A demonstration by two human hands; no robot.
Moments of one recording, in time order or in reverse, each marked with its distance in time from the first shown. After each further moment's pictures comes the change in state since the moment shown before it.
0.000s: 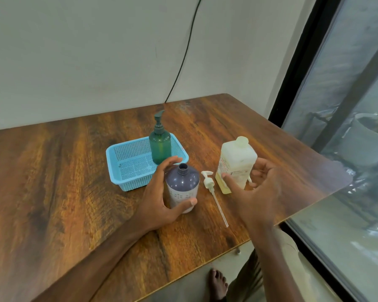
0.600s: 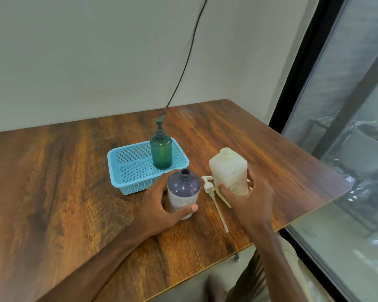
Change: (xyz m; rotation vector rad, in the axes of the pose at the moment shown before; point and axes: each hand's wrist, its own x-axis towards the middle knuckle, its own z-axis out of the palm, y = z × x) left_hand -0.005 0.002 0.001 -0.013 0.043 -0.079; right_hand 0.006 0.003 0.002 -0.046 -0.200 -0.129
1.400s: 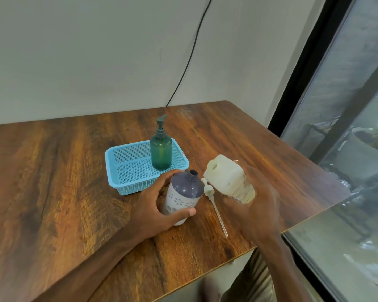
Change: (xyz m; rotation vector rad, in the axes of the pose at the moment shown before) left_hand 0.001 -0.007 -0.005 -0.073 -0.026 -0.011; right_hand 0.000 0.001 -0.013 -0.118 -0.097 -0.177
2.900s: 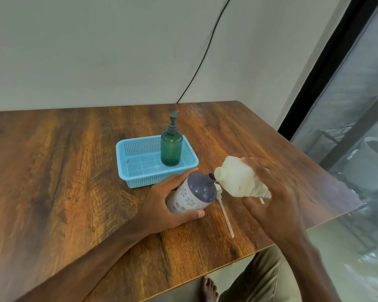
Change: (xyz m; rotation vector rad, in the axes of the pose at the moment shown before) left_hand 0.000 0.004 0.000 0.054 -0.040 0.115; right_hand 0.019 0.005 -0.027 -0.139 -0.085 -0.314
